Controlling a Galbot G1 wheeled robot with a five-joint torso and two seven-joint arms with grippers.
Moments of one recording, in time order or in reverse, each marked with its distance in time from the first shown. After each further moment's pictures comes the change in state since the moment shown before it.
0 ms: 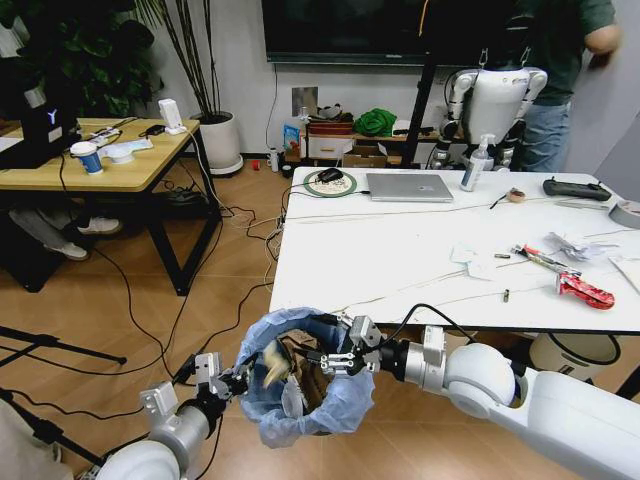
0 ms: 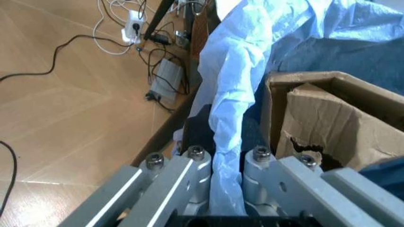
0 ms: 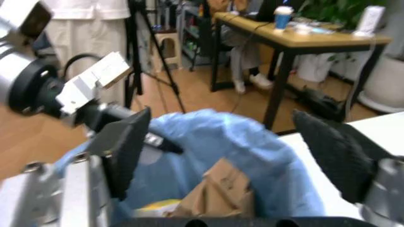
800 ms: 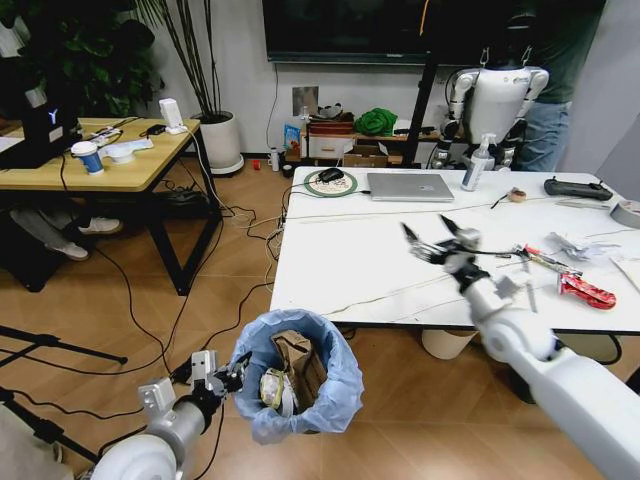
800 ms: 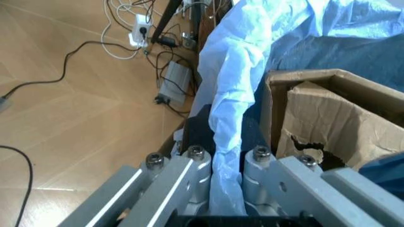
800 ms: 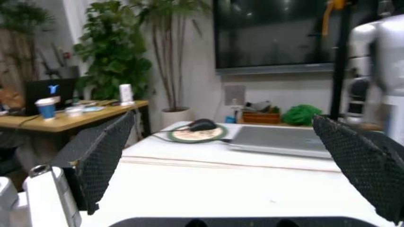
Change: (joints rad) left arm -0.044 0.023 0.010 0.048 0.016 -0.001 0.005; right arm -0.432 0.222 0.841 -0.362 0.091 0.190 0.081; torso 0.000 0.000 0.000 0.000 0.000
